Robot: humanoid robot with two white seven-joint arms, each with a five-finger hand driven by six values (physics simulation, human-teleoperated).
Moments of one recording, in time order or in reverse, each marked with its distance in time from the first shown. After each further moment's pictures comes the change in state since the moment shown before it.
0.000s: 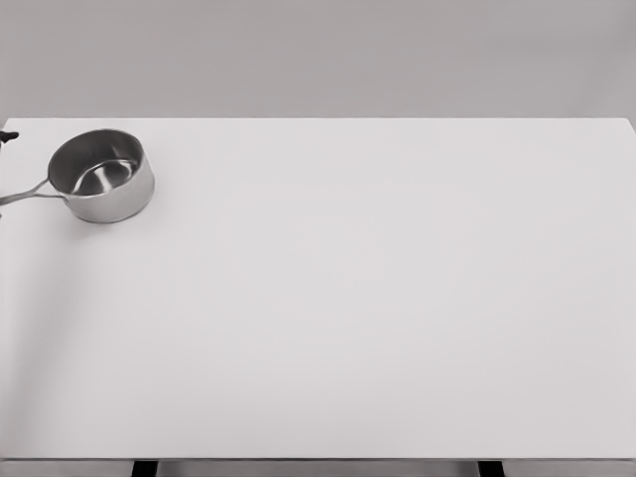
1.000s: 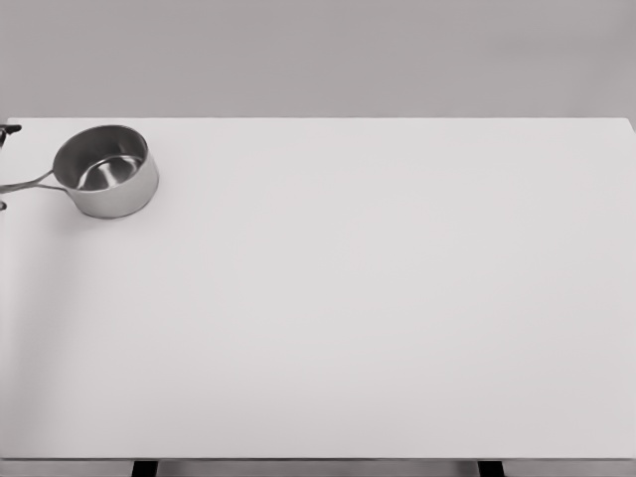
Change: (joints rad) left arm -0.143 -0.068 -0.088 0.160 -0.027 0.000 0.000; right arm 0.000 0.000 0.000 0.000 0.000 0.000 0.000
